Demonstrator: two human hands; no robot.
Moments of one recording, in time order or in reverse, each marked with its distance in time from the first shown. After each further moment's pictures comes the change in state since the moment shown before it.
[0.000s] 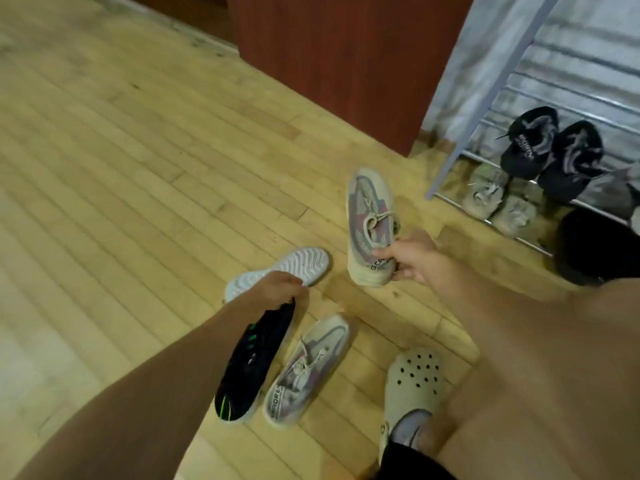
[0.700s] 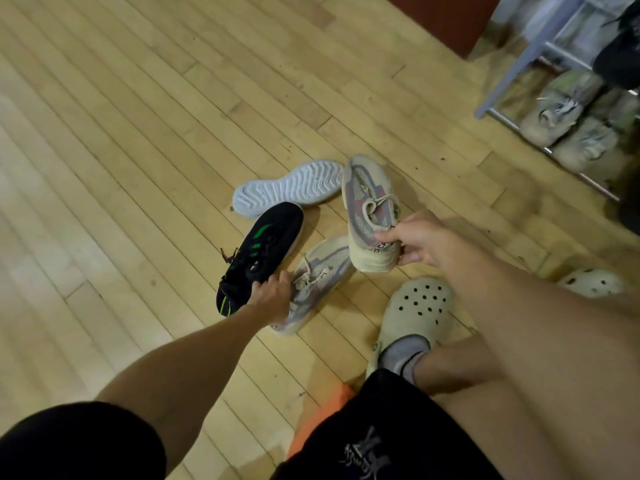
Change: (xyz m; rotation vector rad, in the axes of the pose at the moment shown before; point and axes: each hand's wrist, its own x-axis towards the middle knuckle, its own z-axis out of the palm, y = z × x) left_hand 0.002 -0.163 0.112 0.930 0.084 -0.018; right_hand -0.009 0.087 0.017 -0.164 -0.218 0.138
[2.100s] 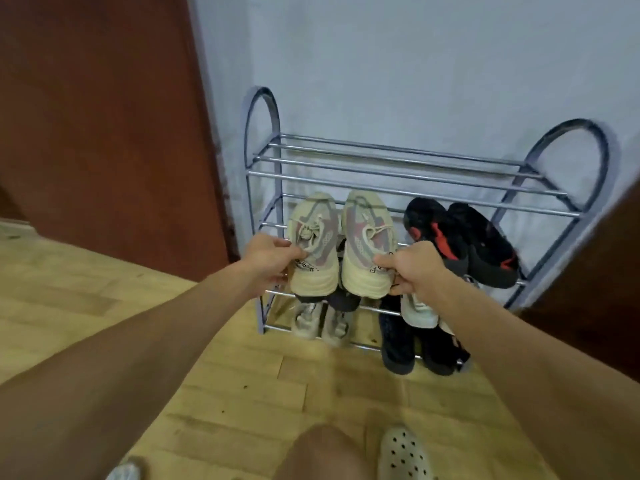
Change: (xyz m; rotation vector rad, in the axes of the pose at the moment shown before) left_hand -0.002 0.419 -0.444 -1.082 0.131 0.510; right_hand -0.122 -0.069 -0.406 0.540 0.694 -0.403
